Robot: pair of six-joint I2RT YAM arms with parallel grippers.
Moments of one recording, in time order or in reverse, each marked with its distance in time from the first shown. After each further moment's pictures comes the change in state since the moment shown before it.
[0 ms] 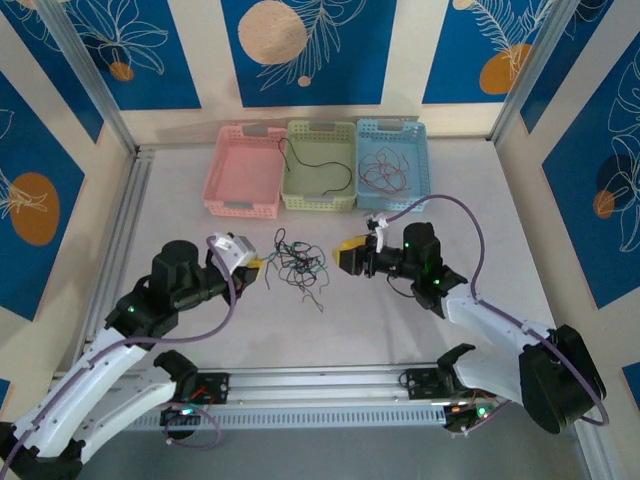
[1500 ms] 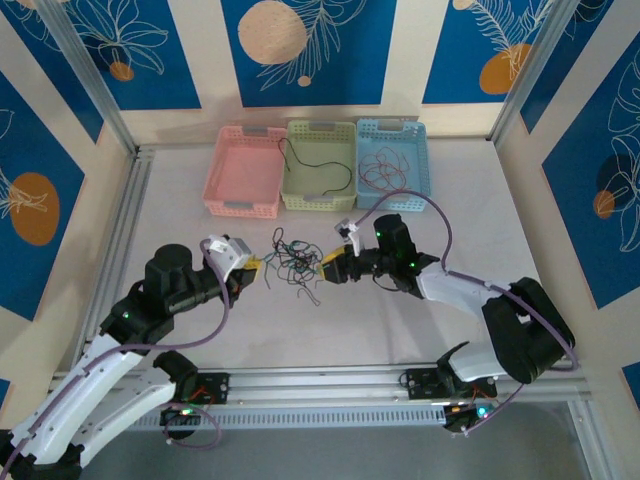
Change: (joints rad) left arm 0.000 -0.045 -0.007 0.010 0.001 0.001; right arm 0.038 0.298 0.128 -0.118 -0.139 -0.119
